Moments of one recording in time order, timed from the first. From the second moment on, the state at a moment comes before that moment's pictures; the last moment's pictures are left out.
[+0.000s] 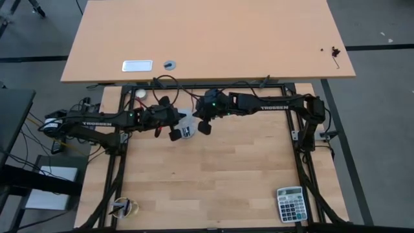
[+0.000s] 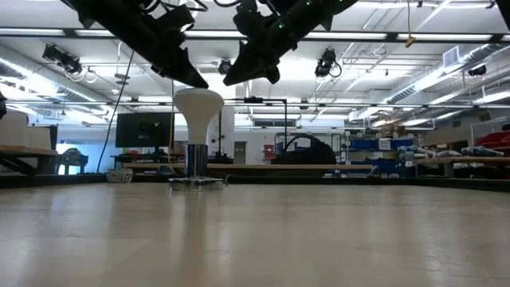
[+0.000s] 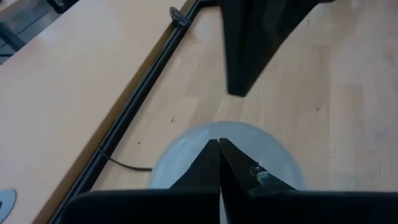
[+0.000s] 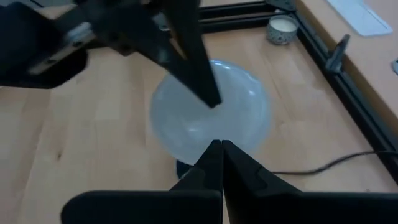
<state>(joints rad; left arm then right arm) 0.13 1.11 0.73 -0.14 -0.34 0.10 -0.18 1.83 1.50 -0.31 0.00 0.02</state>
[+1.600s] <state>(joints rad) 0.17 1.11 0.74 -0.29 -0.40 0.02 -0.22 1.90 1.50 -0.19 0.03 0.00</state>
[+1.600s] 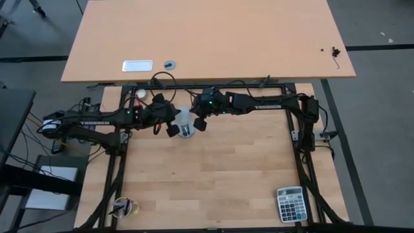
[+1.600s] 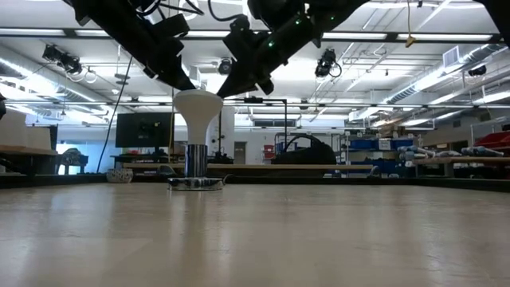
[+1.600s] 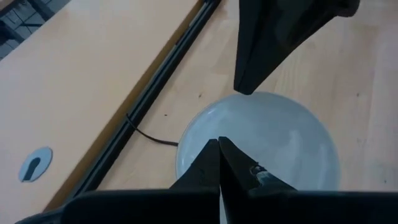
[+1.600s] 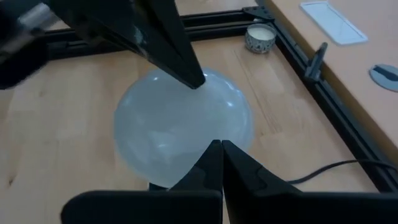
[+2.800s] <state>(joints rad) 0.17 1.12 0.73 -0.28 -0.38 0.03 -0.20 1.90 1.50 -0.30 -0.05 0.03</state>
